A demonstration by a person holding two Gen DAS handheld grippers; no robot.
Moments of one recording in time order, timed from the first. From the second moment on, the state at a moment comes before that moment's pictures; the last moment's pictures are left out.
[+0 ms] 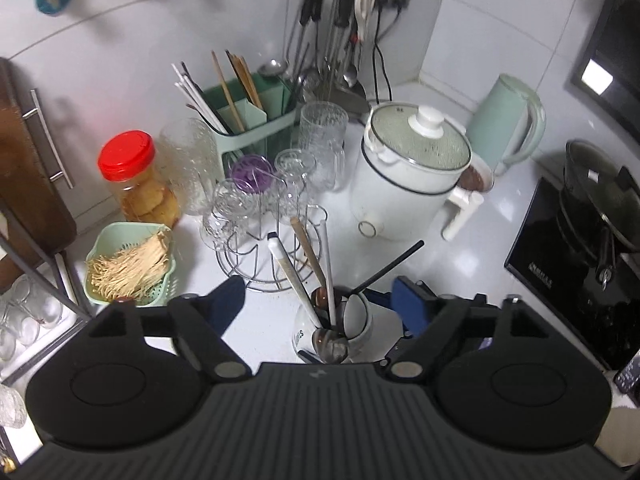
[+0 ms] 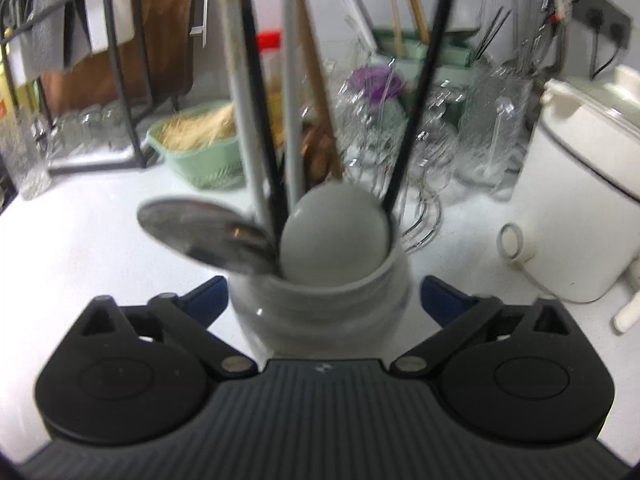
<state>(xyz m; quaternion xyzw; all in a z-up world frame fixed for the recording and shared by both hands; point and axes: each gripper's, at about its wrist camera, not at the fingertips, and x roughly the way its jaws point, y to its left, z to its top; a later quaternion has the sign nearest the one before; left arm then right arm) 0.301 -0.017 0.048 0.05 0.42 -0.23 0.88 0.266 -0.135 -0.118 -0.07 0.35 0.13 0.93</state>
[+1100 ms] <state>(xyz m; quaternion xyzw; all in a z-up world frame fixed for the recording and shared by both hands) 0.147 0.023 0.086 -0.03 0.32 -0.02 0.95 0.141 -0.192 0.061 0.03 0.28 0.11 0.95</state>
